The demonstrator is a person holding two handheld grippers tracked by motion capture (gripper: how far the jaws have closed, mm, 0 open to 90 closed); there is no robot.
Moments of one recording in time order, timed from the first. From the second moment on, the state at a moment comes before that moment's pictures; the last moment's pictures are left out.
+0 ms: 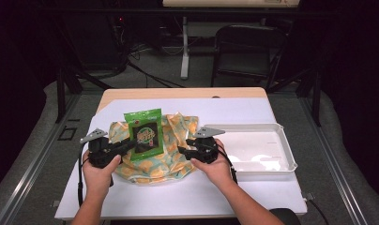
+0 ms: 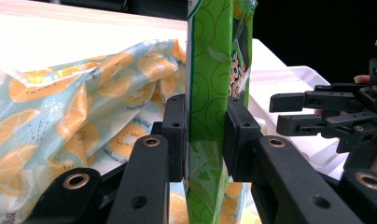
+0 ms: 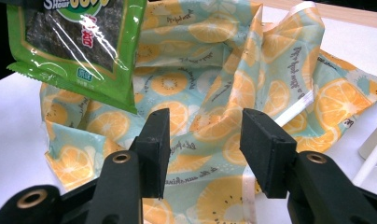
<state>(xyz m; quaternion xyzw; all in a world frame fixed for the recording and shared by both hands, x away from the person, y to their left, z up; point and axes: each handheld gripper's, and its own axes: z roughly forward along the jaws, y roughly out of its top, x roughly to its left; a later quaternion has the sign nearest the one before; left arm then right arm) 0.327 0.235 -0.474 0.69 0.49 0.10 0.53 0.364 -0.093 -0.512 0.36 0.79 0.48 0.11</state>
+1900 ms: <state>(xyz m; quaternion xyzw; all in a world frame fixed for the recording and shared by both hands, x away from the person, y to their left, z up) 0.386 0.081 -0.428 0.74 0.41 0.09 0.53 0.384 -0.218 -0.429 0.43 0.68 0.57 0.15</state>
